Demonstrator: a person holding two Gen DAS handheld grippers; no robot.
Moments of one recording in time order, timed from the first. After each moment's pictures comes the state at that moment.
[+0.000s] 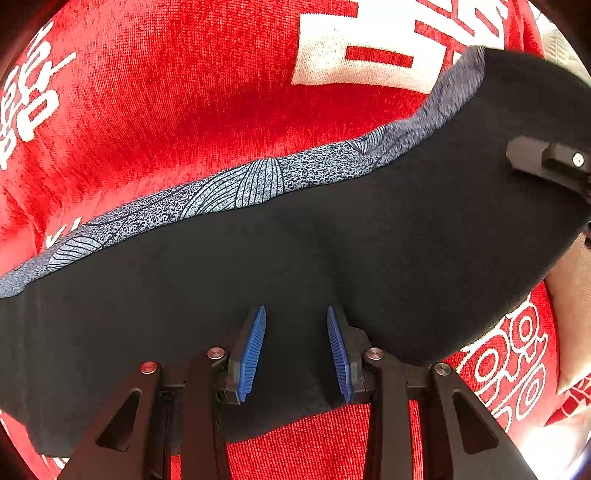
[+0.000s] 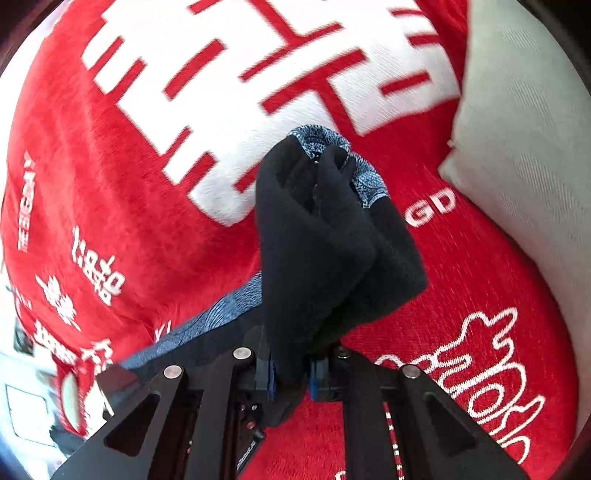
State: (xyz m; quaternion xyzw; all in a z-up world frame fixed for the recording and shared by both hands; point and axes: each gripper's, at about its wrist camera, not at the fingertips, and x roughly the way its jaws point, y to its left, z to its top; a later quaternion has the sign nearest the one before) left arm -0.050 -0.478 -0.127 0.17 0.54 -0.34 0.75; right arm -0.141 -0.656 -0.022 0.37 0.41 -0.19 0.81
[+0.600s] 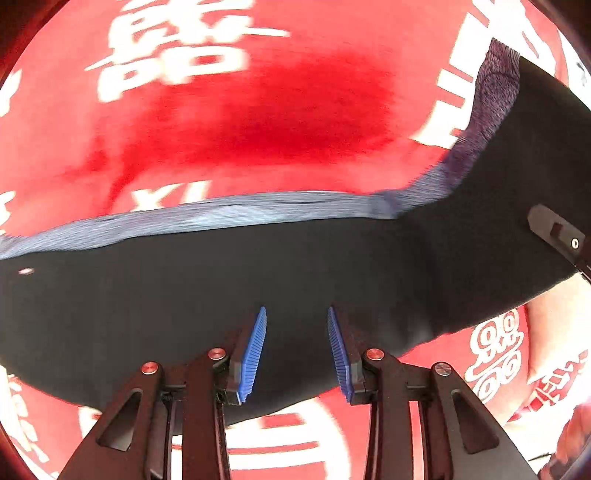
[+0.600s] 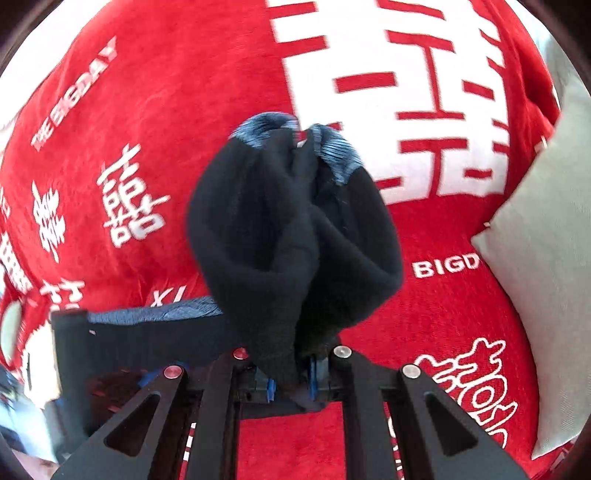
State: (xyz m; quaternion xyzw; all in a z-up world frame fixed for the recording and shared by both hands) left arm 0.031 -0.310 -0.069 0.09 0.59 -0.30 0.75; right arm -0.092 -0.532 0.030 0.19 0.44 -0.19 0.86
